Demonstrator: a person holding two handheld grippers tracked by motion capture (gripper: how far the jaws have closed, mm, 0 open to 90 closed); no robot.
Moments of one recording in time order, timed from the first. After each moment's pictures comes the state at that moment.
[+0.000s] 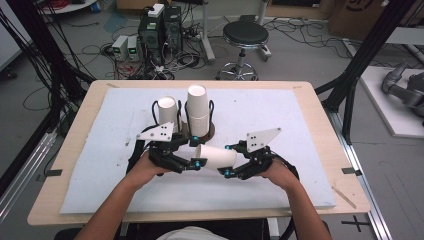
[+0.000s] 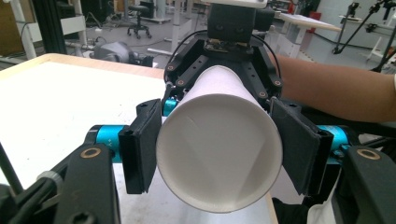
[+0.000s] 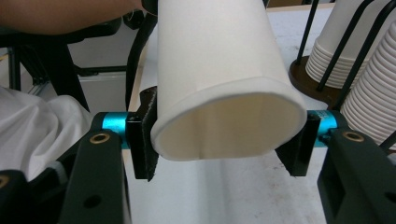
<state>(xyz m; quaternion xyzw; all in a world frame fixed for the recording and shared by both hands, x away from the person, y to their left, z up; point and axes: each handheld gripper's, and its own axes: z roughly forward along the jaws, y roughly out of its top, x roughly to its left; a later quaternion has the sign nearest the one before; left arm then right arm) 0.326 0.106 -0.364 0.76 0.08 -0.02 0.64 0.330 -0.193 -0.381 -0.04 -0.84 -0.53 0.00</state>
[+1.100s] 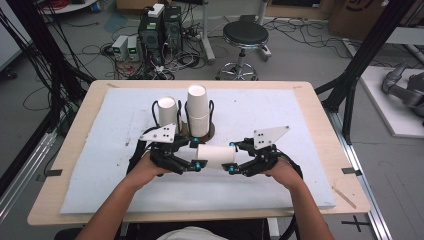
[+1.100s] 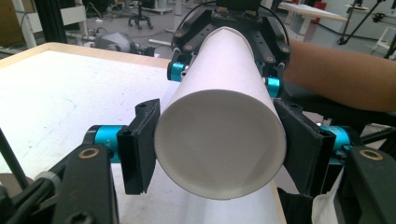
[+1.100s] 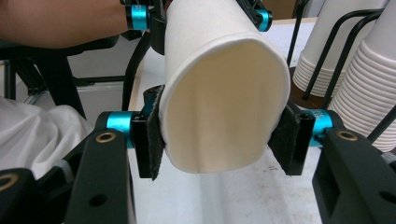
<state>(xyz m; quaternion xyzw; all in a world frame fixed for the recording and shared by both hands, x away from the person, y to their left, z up) 0.328 0.104 -0.372 0.78 0.08 -0.01 0.62 0.330 -0.206 -0.373 -0.05 -0.83 -0.55 -0.01</state>
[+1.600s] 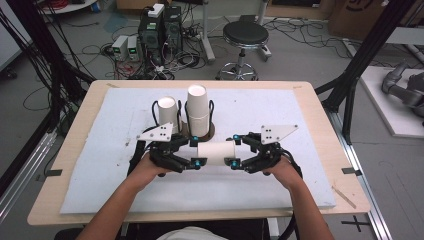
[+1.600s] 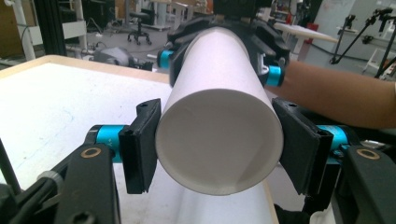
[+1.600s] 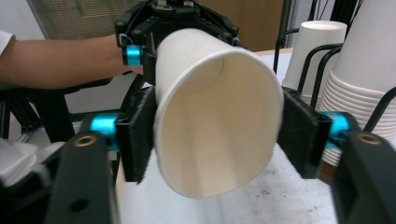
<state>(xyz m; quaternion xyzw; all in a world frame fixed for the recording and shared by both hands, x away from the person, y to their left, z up) 0.330 0.107 -0.374 0.75 0.09 -0.02 0.65 0.332 -0.213 -0.369 -0.08 -0.79 -0.61 -0.01</state>
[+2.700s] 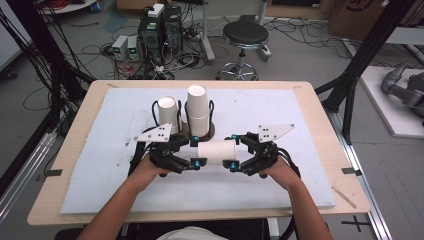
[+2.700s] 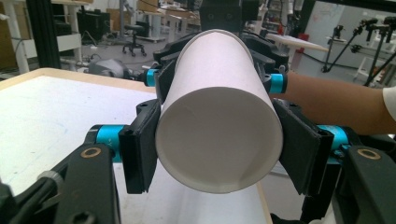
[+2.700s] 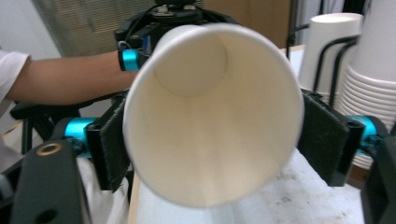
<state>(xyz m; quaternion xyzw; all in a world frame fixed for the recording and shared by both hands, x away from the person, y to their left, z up) 0.328 0.106 -0.375 0.74 0.07 -0.03 0.67 0.333 -0.206 -0.373 -0.10 -0.78 -0.62 0.03</state>
